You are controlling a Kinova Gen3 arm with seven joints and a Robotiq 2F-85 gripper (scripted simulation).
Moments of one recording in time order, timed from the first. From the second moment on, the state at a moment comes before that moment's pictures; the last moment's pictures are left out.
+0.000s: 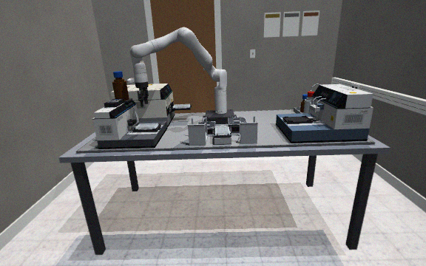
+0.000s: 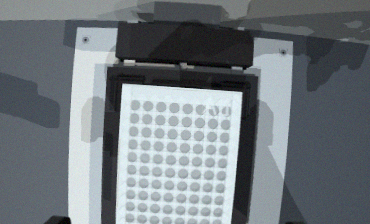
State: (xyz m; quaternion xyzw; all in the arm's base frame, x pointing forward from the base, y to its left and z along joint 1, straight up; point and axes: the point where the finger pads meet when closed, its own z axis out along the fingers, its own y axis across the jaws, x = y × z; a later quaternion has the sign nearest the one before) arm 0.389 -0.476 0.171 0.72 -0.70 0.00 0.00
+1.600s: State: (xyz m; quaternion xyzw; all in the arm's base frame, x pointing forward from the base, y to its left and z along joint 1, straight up) arm 0.397 -0.343 0.168 0.83 -0.55 0.00 0.00
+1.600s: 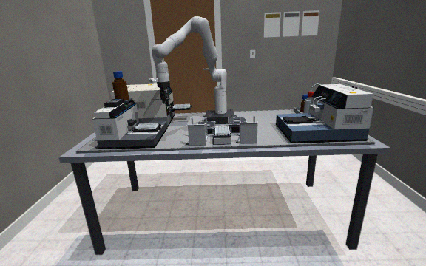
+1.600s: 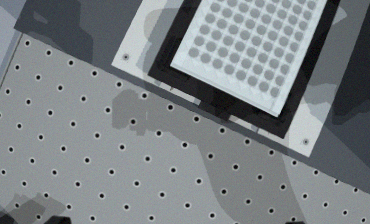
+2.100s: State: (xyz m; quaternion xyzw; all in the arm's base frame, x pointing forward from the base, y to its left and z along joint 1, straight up) arm 0.399 -0.302 0.169 0.85 -0.53 0.00 0.01
